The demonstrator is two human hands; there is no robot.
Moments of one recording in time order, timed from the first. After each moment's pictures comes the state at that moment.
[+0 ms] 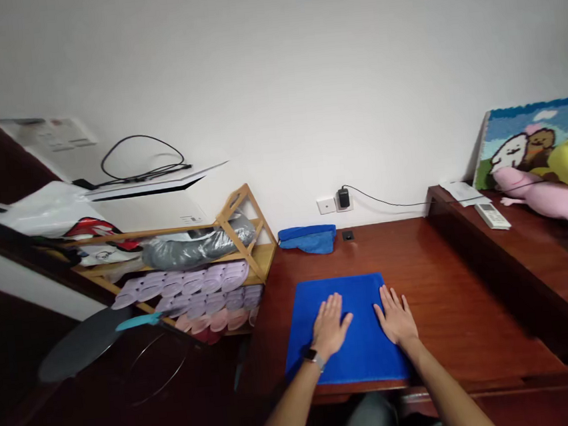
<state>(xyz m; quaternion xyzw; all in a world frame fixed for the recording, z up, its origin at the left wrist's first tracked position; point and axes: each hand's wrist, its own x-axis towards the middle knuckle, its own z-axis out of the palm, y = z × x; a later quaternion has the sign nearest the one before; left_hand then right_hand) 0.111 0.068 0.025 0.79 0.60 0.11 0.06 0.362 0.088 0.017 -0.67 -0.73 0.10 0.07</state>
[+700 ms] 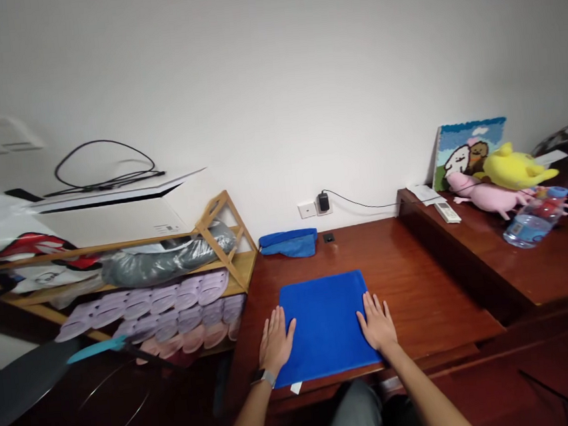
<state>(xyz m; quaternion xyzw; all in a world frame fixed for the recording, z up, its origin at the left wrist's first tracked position) -0.004 0.051 0.008 0.71 0.68 0.16 -0.04 0.346 0.044 0.021 -0.70 -0.70 0.10 0.07</state>
